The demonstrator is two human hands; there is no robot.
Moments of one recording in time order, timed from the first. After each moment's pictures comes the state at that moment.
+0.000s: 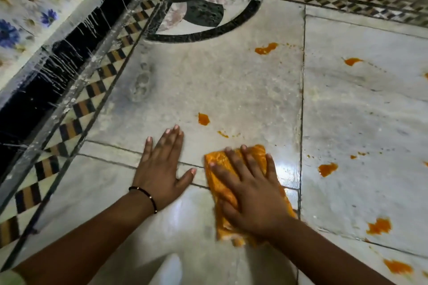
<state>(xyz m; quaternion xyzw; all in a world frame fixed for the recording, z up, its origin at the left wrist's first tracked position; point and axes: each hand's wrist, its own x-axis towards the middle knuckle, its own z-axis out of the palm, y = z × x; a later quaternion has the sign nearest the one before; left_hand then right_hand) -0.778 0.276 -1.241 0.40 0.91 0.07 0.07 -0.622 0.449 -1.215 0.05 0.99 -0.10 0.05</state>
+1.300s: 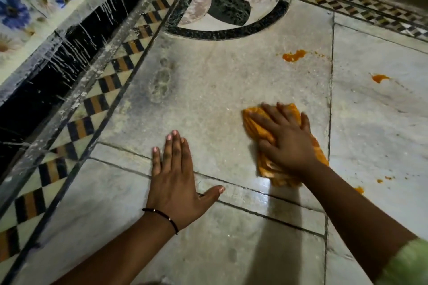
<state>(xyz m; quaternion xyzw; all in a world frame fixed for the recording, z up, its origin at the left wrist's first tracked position) -0.774 0.271 -1.245 0.32 0.94 0.07 0.08 -0.726 0.531 -1.215 0.13 0.99 -0.08 0.05</state>
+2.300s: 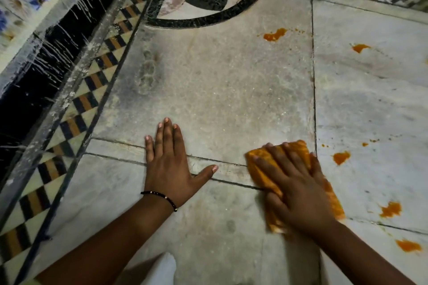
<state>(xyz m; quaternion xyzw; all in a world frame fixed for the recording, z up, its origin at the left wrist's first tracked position) -0.775 0.271 -1.243 0.31 0.94 0.09 0.07 -0.593 0.464 -1.216 0.15 0.98 -0.07 0.04</state>
